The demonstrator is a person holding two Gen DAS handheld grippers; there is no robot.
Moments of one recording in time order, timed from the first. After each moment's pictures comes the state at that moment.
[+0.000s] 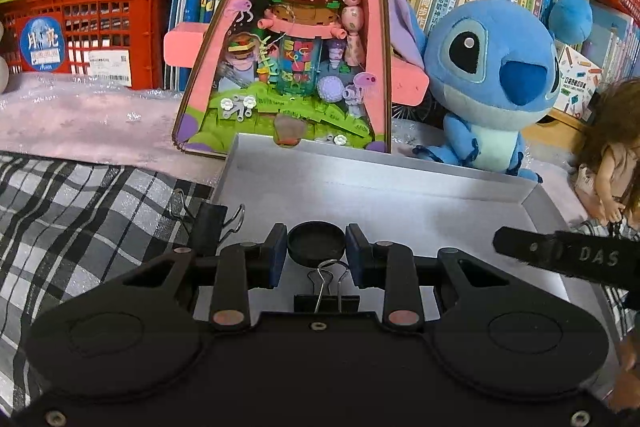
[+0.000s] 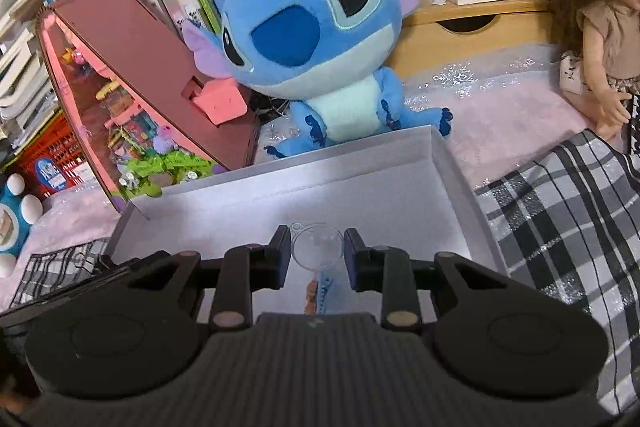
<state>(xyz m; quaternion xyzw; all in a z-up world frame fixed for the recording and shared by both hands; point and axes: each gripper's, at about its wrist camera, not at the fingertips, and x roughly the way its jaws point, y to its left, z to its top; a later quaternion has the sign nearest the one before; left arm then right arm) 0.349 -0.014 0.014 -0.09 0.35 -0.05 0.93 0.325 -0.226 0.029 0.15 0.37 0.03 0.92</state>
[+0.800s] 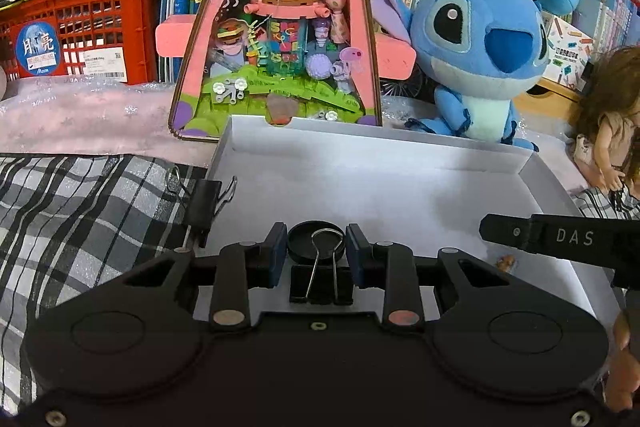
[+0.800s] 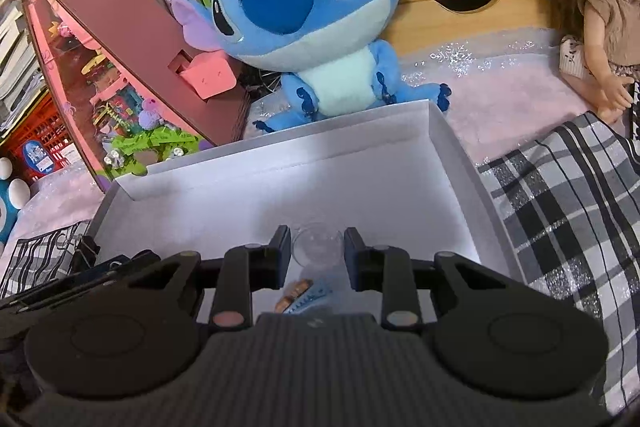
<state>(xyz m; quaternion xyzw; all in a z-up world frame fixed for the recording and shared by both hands) 0.337 -0.021 0.010 -0.06 0.36 -0.06 0.93 0.325 -0.222 0.018 0.14 0.39 0.02 0.91</state>
